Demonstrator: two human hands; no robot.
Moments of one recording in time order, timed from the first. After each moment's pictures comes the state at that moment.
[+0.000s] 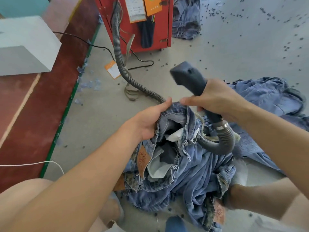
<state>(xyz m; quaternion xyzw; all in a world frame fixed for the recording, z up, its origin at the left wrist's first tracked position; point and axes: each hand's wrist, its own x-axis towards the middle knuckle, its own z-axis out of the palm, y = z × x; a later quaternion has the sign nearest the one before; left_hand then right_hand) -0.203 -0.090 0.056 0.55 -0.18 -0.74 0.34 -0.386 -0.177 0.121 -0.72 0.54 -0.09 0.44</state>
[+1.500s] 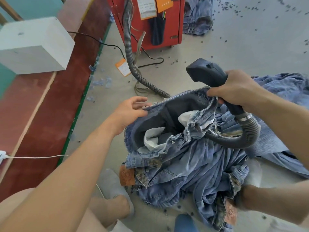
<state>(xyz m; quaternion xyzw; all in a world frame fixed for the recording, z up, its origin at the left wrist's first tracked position) -0.108 -0.052 0.045 0.73 -0.37 -0.46 0.35 -0.393 -0.201 0.108 -0.71 0.57 -0.12 0.39</state>
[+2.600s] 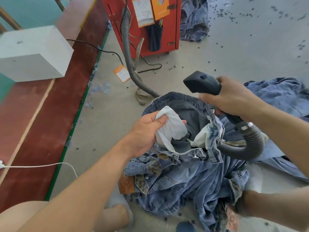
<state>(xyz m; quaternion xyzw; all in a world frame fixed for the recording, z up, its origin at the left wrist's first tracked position) -0.181 -0.035 0.068 0.46 -0.28 -0.68 0.49 -0.395 -0.194 0.112 -0.75 0.54 -0.10 0.37</state>
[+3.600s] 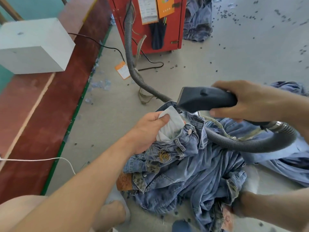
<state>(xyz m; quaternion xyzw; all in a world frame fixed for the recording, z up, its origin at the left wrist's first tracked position) -0.183 -0.041 0.062 0.59 -0.28 -0.63 0.43 -0.416 -0.182 0.160 -0.87 0.33 0.01 0.37</state>
